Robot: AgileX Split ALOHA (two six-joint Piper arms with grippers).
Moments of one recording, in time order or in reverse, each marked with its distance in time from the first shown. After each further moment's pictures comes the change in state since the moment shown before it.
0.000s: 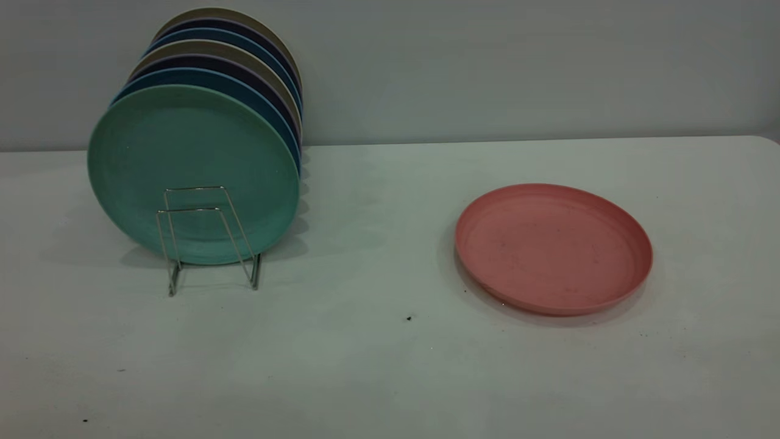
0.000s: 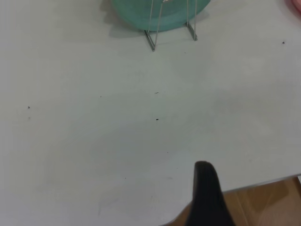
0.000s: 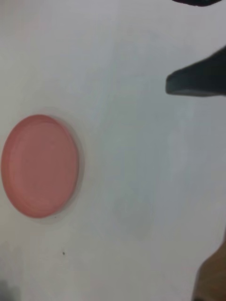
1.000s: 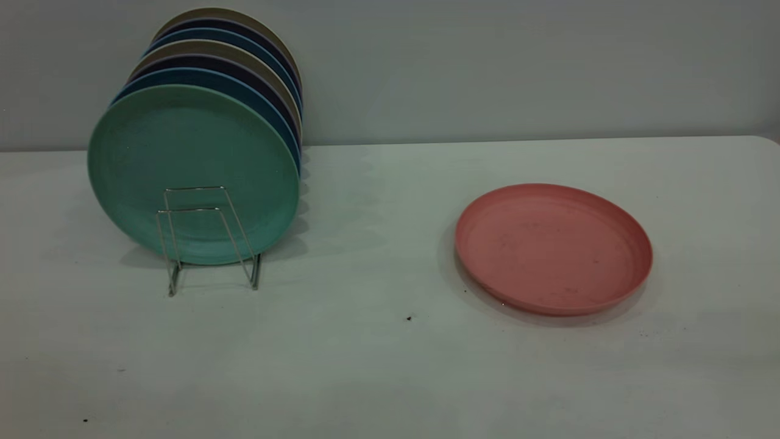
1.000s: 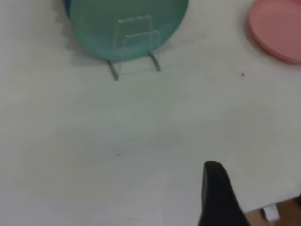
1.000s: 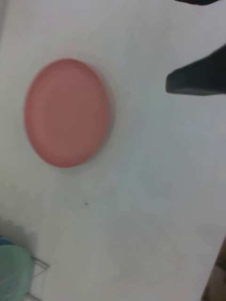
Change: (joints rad) left arm 0.000 0.304 -0.018 -0.163 -0.254 0.059; right arm 0.000 0.498 -0.025 0.248 -0.358 -0.229
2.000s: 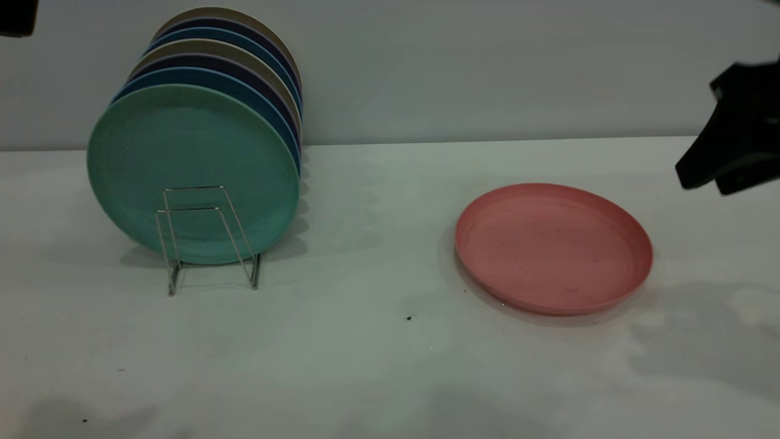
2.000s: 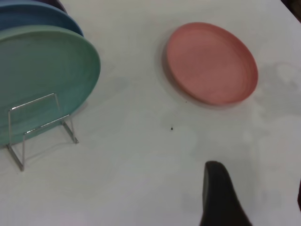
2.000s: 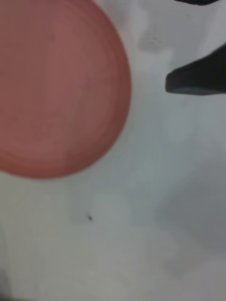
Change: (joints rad) left arm 0.000 0.691 -0.151 -0.579 -0.308 0.626; right arm -0.095 1.241 -0.396 0.531 -0.235 -0.489
